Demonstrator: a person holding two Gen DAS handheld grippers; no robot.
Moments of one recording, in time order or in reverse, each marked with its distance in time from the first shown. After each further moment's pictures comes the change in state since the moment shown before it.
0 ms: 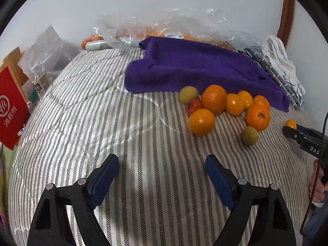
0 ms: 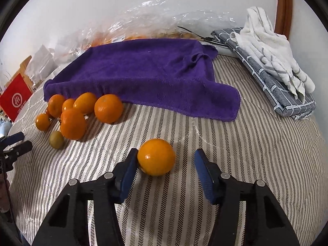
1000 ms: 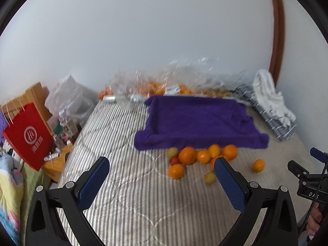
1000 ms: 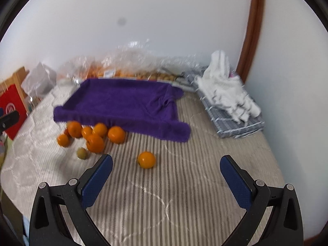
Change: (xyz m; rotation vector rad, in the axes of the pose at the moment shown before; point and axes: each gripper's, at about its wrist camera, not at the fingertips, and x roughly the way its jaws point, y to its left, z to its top) left arm -0.111 -0.044 0.045 0.016 -0.192 0.117; right arm -0.131 0.020 0.014 -0.001 -0.112 -0.194
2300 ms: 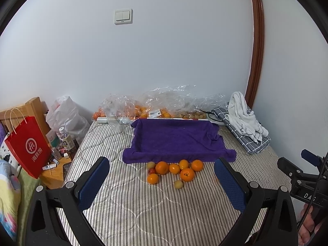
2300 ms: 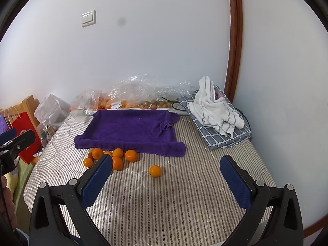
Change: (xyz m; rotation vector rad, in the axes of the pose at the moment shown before) left arm -0.113 -0.024 0.020 -0.002 -0.134 -0.094; right arm -0.123 -0.013 0.019 0.103 -0.145 0.017
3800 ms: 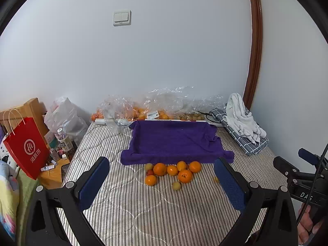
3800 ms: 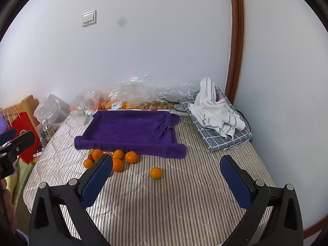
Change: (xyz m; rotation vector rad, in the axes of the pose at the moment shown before) left arm -0.001 -0.003 0.007 -0.001 -0.004 -0.015; right arm 0.004 0.000 0.007 -0.005 0.002 -0.001
